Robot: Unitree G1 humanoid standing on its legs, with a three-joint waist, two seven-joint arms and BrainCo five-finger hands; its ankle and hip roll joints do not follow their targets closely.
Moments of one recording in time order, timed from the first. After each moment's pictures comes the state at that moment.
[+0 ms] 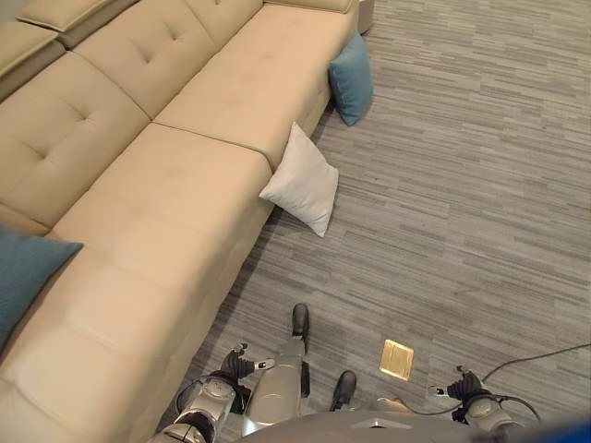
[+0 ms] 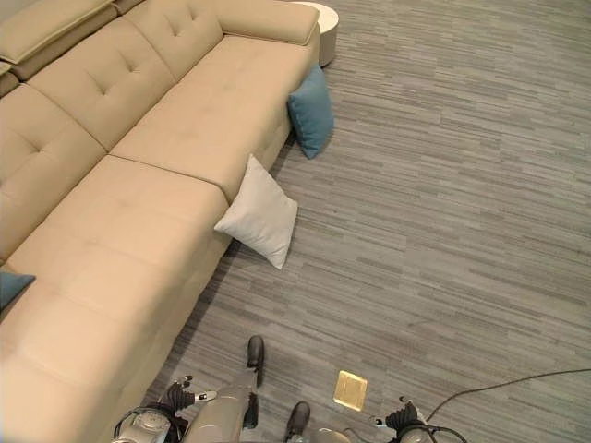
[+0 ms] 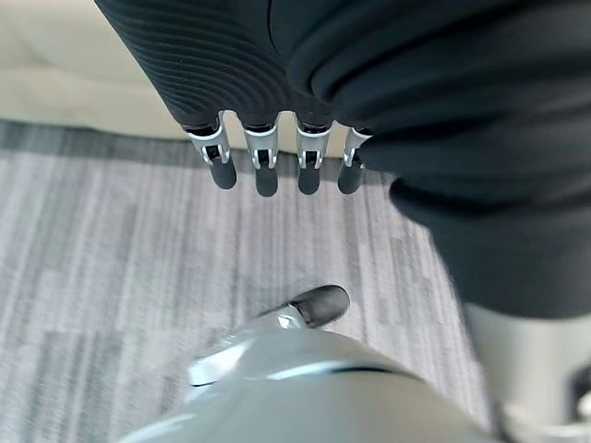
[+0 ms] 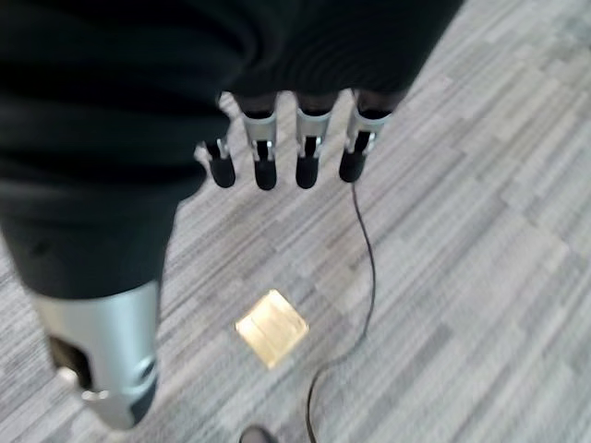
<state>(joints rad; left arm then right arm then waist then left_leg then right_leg) -0.06 0.23 -0.23 1.13 -0.05 -0.06 0.11 -0.09 -0.28 0.28 1.30 -0.10 -0.03 -0.26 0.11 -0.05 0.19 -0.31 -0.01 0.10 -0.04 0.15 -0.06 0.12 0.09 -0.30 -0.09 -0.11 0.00</state>
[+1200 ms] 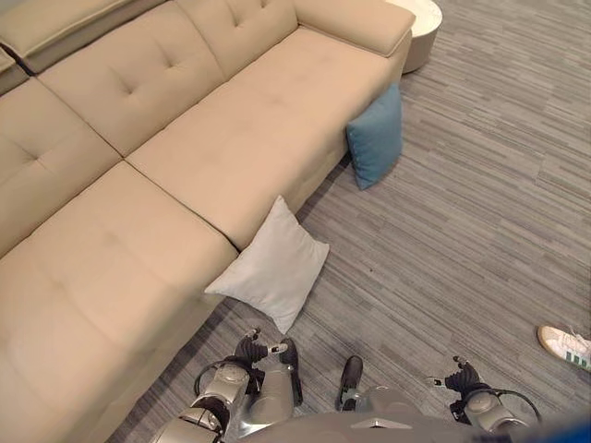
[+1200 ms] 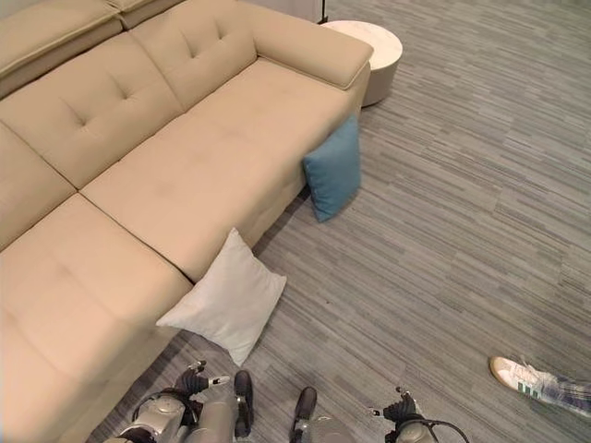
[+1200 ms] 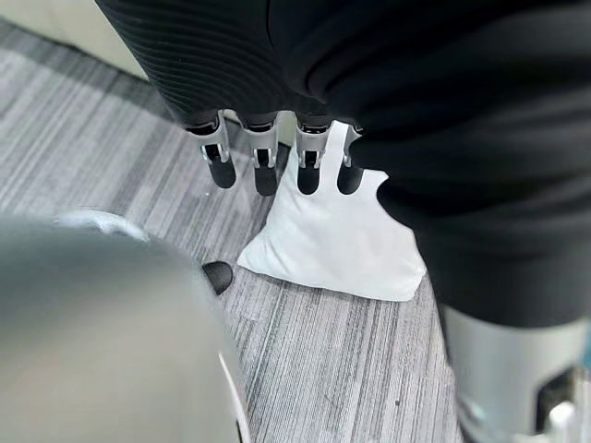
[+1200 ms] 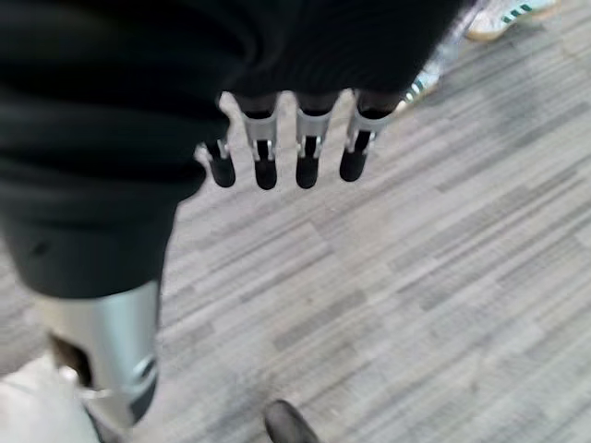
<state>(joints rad) -0.09 0.17 -0.24 1.17 -0.07 -0.07 0.11 -0.05 -0.30 0.26 1.21 -0.08 -0.04 -0.25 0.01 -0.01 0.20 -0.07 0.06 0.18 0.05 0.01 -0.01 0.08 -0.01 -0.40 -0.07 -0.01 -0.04</state>
